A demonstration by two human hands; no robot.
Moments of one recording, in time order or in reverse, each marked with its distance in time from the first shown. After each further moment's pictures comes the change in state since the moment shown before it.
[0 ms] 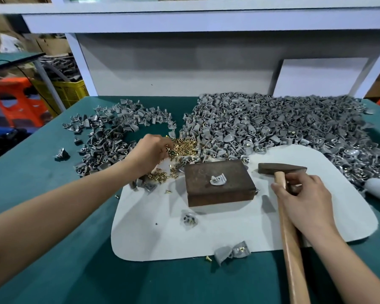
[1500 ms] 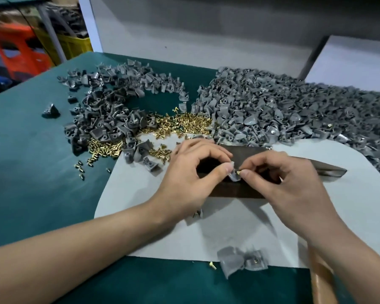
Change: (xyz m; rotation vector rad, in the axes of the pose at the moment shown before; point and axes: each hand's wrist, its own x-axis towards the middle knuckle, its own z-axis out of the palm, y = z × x) left_hand -0.061 0.112 0.028 -0.806 0.276 -0.146; right_hand -0.008 -0.067 0.017 0.260 -0.378 -0.459
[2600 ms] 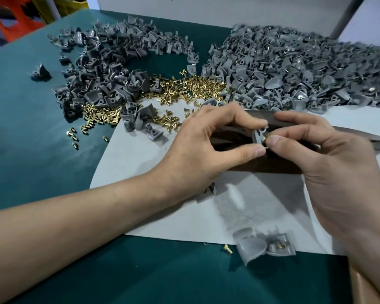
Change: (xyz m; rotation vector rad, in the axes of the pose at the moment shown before) left_hand -0.004 -0.009 -0.003 -0.203 -0.133 0.030; right_hand -0.009 0.005 0.017 0.555 0.134 0.235
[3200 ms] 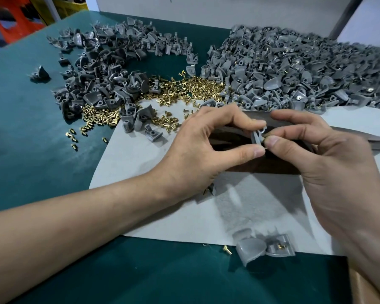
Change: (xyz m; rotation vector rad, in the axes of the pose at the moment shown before) left_hand 0.000 -0.003 0.000 -0.036 0.005 -0.021; right_hand 0.001 -0.001 -0.001 -0.051 -0.033 -0.018
